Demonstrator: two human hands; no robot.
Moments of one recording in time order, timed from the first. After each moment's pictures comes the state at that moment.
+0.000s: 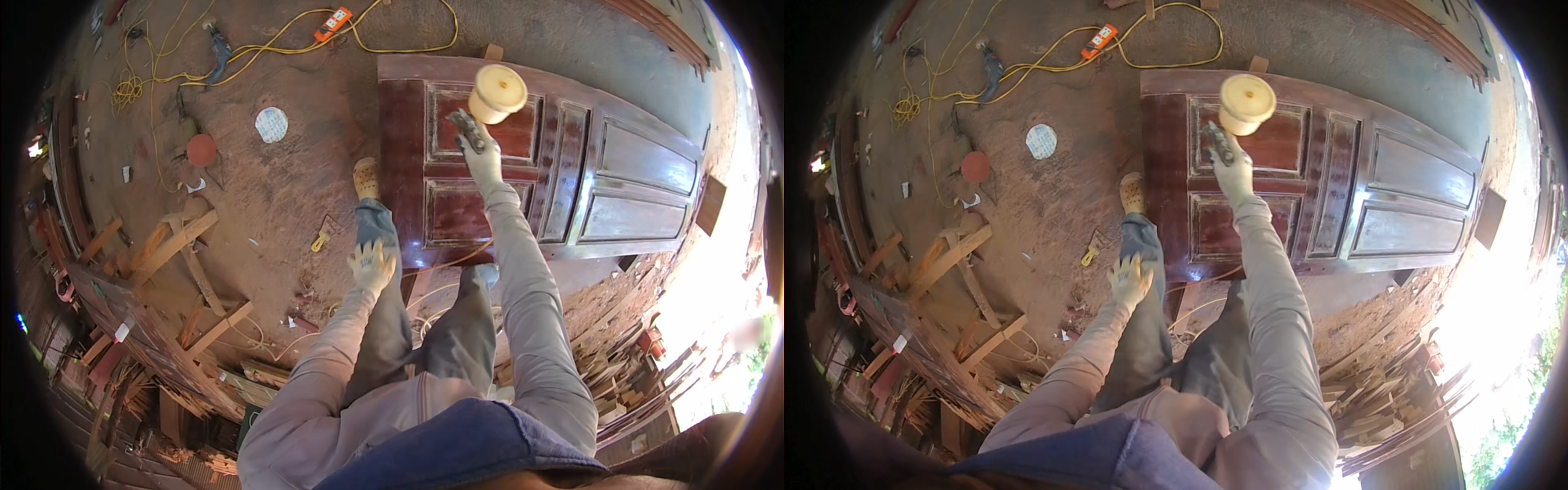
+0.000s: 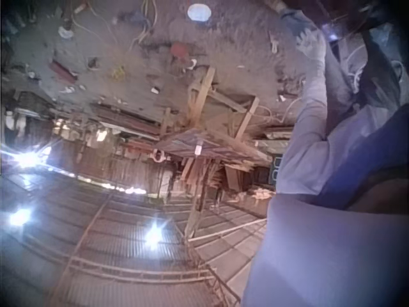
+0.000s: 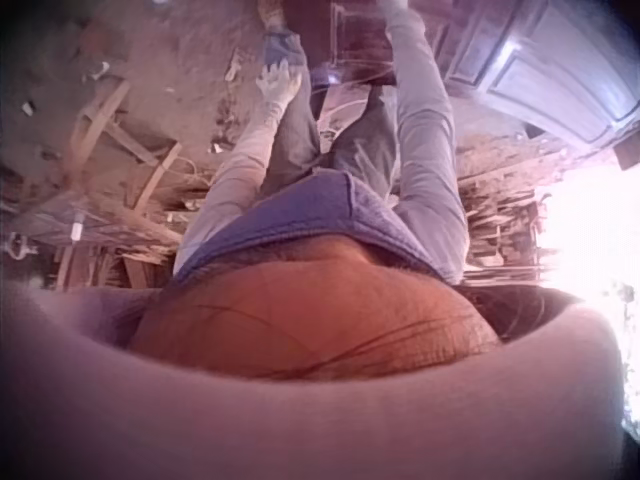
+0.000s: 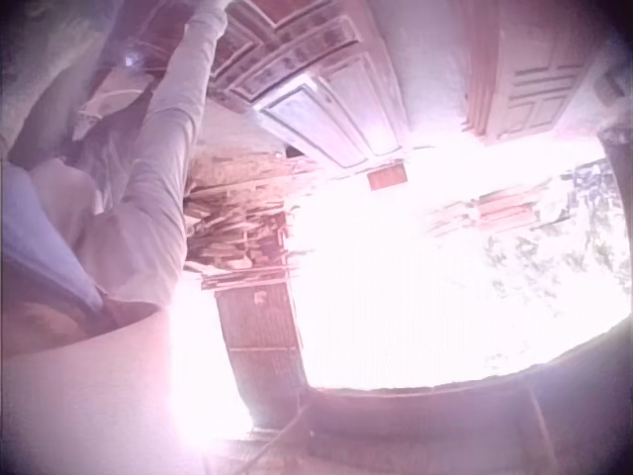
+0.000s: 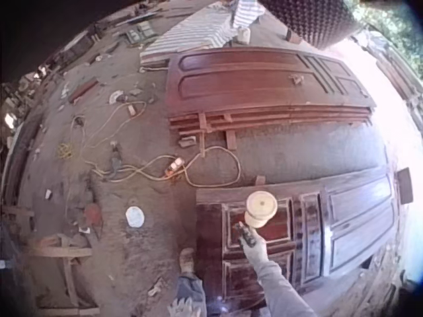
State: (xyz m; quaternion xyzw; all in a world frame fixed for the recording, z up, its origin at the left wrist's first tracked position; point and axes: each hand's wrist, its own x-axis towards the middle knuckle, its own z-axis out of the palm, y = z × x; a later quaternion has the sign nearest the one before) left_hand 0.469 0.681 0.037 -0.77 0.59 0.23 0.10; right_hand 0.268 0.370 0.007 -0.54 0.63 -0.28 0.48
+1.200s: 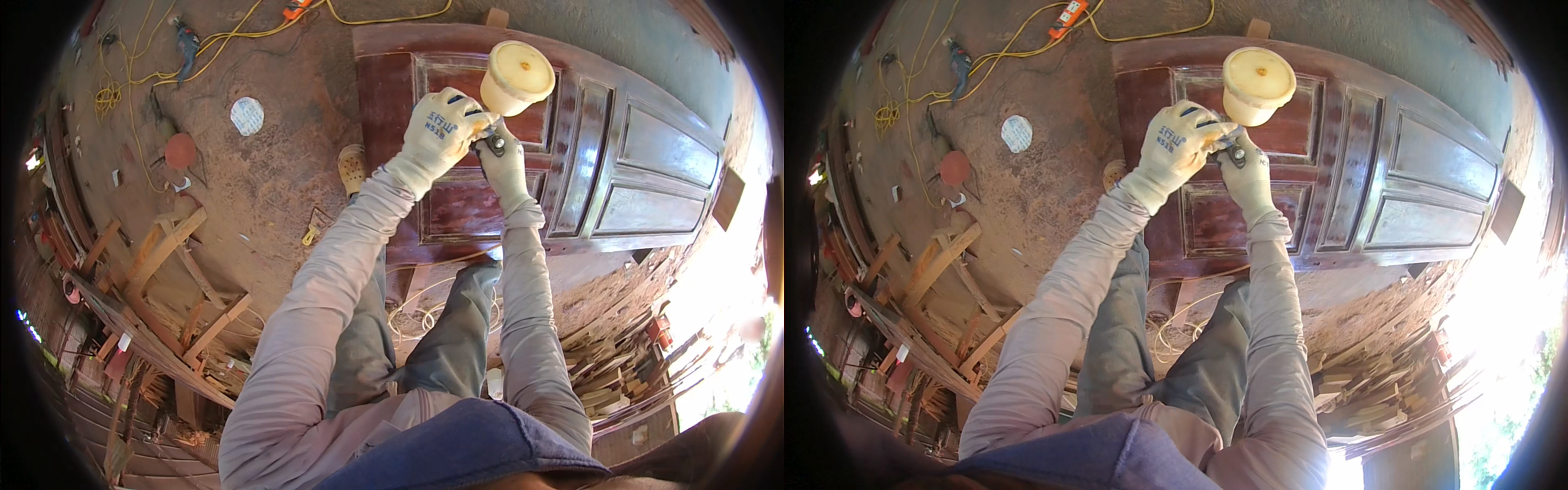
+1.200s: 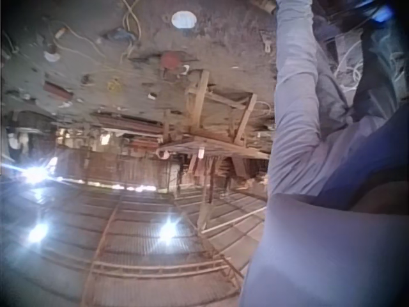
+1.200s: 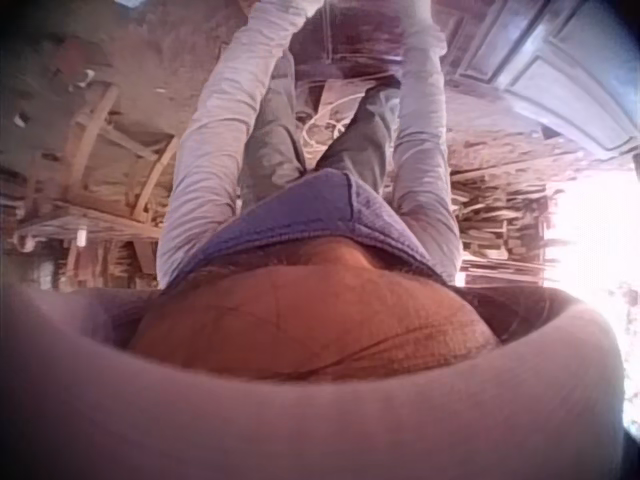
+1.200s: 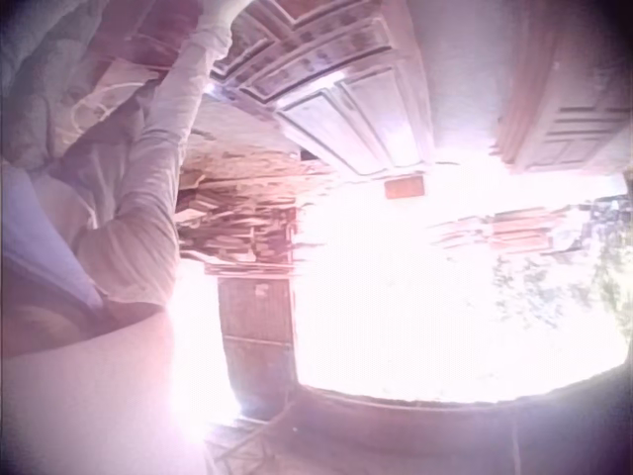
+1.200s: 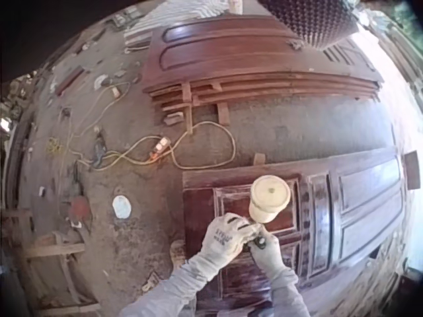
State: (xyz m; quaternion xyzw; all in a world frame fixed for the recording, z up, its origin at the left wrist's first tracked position) left_hand 0.381 0.335 0.021 -0.50 0.79 0.23 -0.27; right_hand 0.211 0.366 -0.006 -0.51 0.63 -0.25 0.54
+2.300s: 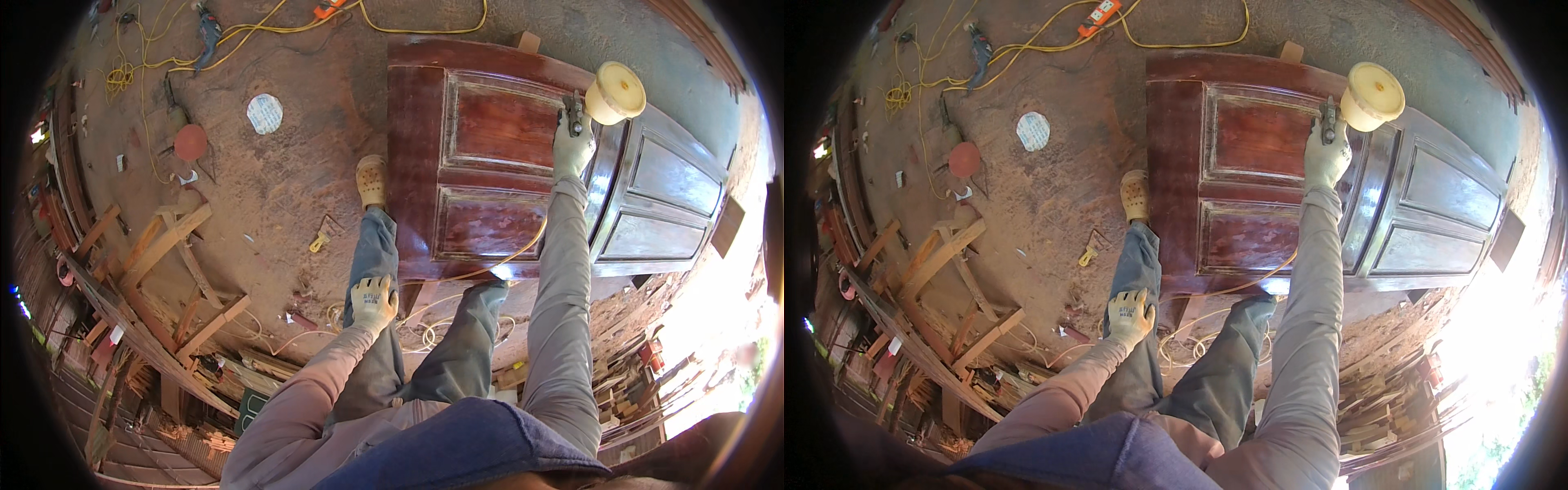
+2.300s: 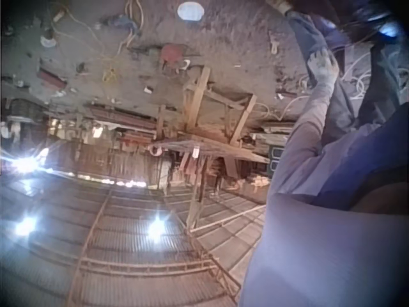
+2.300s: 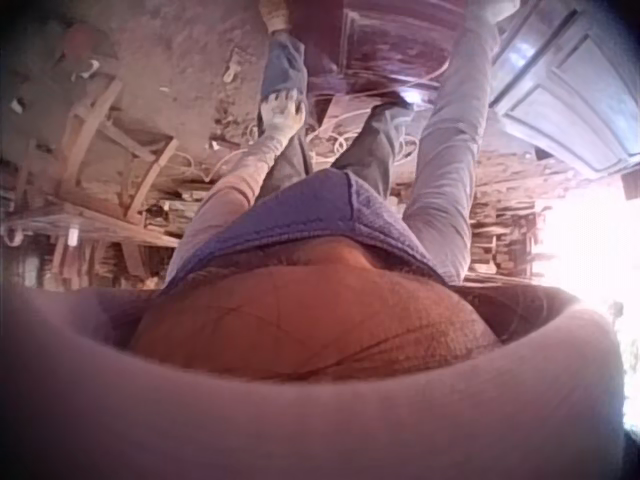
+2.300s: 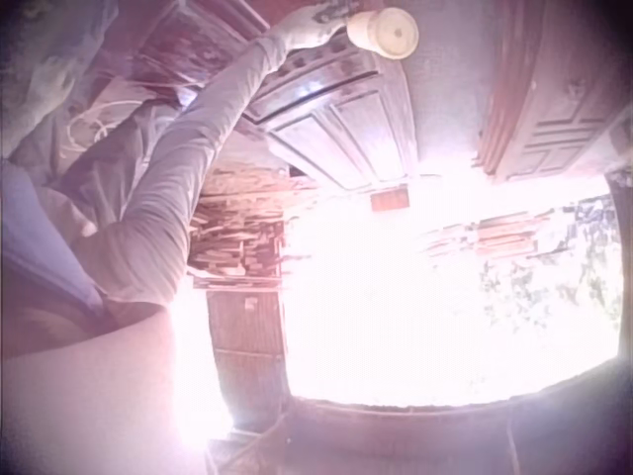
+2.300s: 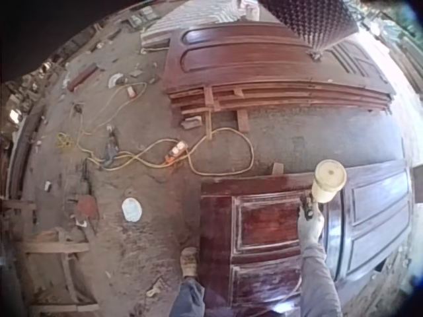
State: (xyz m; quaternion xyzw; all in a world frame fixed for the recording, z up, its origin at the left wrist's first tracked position) left_hand 0.462 0.695 0.027 -0.69 0.61 0.35 0.15; right_hand 0.175 0.280 -0.057 -0.55 0.78 -0.24 0.21
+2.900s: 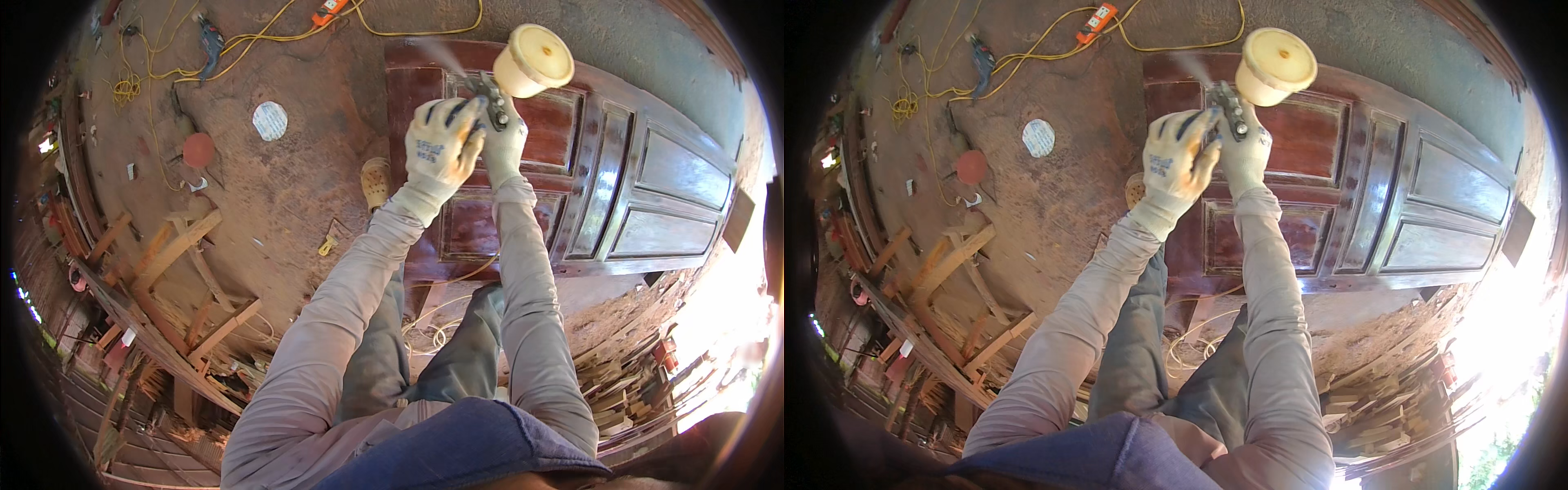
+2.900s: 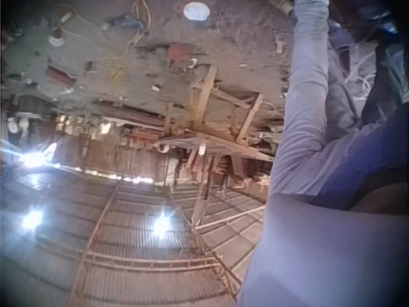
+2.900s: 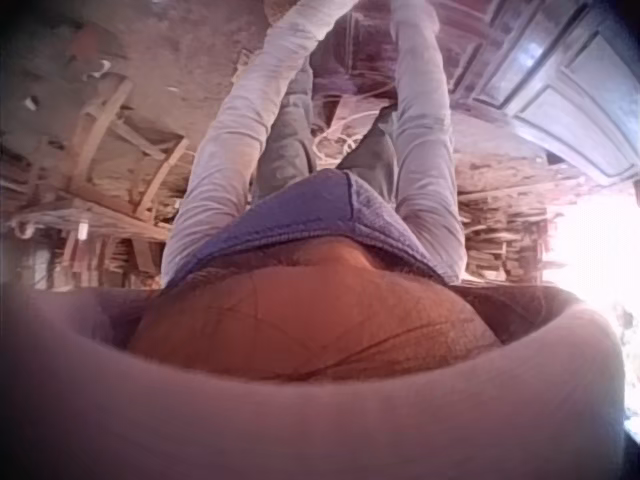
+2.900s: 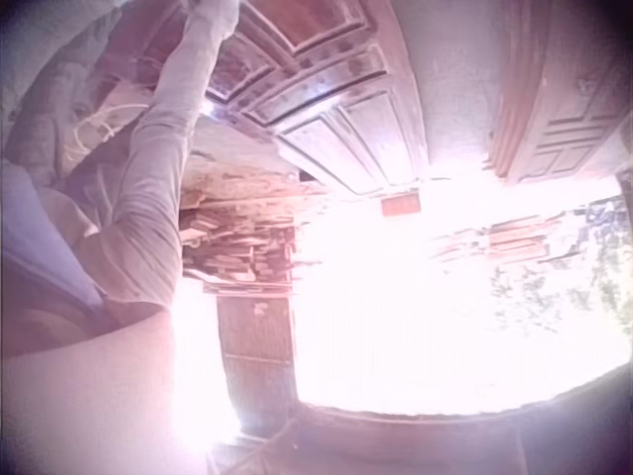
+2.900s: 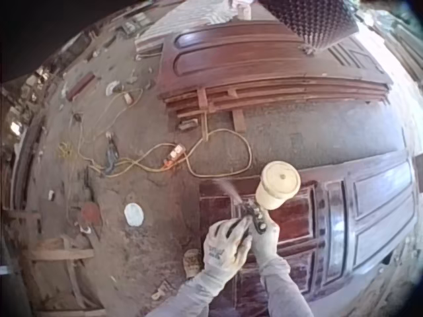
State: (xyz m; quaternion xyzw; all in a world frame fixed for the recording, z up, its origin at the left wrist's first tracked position) left_hand 0.417 0.351 0.027 -0.64 0.69 0.18 -0.30; right_hand 0.297 0.315 -0.018 -0.46 0.69 -0.30 0.47
